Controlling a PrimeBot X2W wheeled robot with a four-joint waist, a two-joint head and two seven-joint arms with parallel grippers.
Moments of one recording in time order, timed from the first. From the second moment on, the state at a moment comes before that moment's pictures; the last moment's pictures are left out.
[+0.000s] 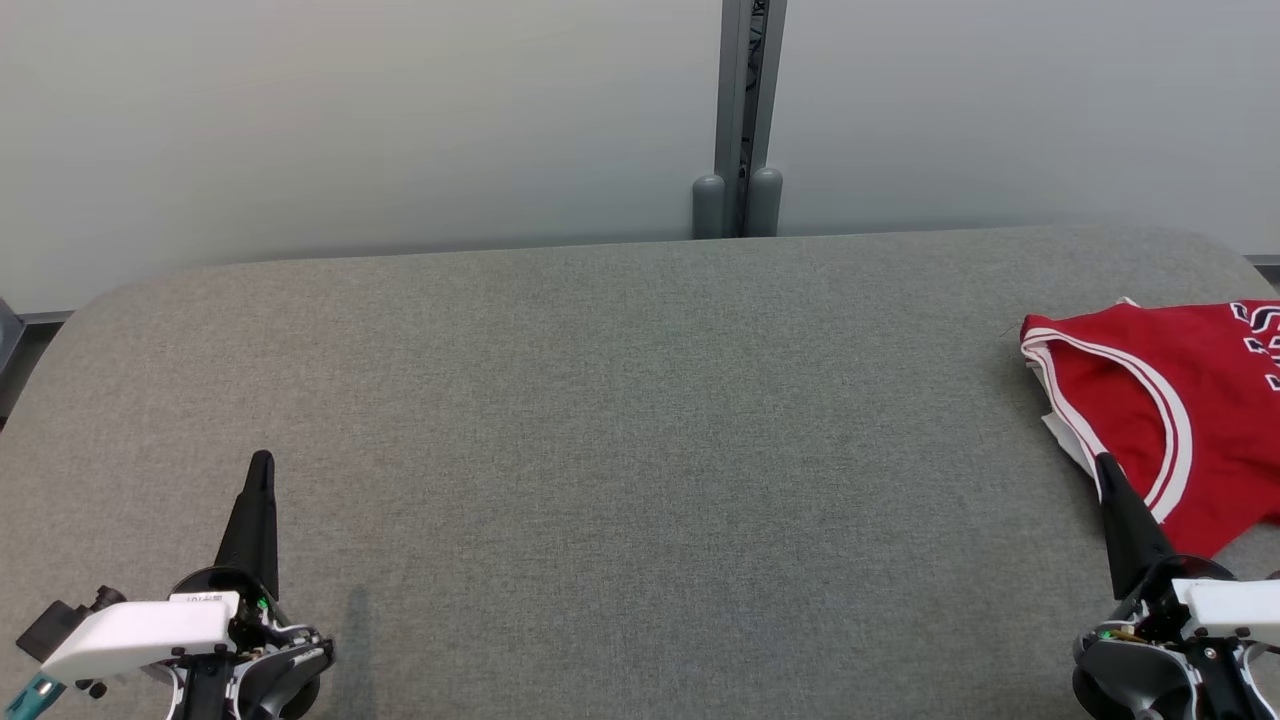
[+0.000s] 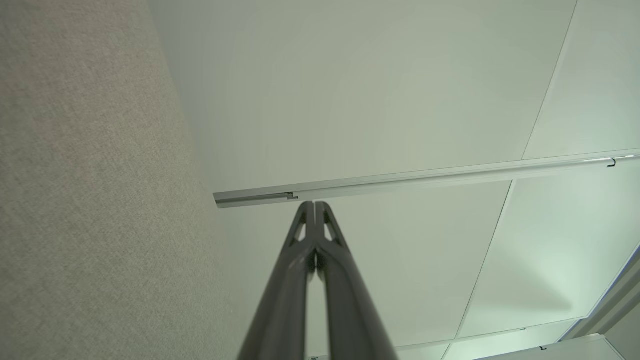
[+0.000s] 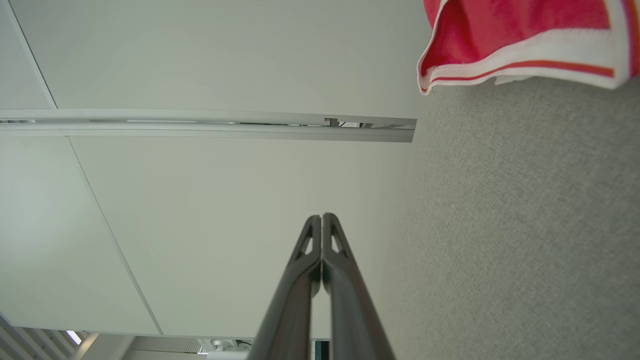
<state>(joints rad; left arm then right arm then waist) -0.10 0.05 0.11 0.25 -1.61 -0.13 0.11 -0.10 -0.05 -0.12 0.25 1.61 0.13 0.11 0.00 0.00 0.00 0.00</state>
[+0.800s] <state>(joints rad) -0.10 0.05 0.11 0.25 -1.61 -0.13 0.11 -0.10 -0.05 -0.12 0.25 1.61 0.13 0.11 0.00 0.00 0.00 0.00</state>
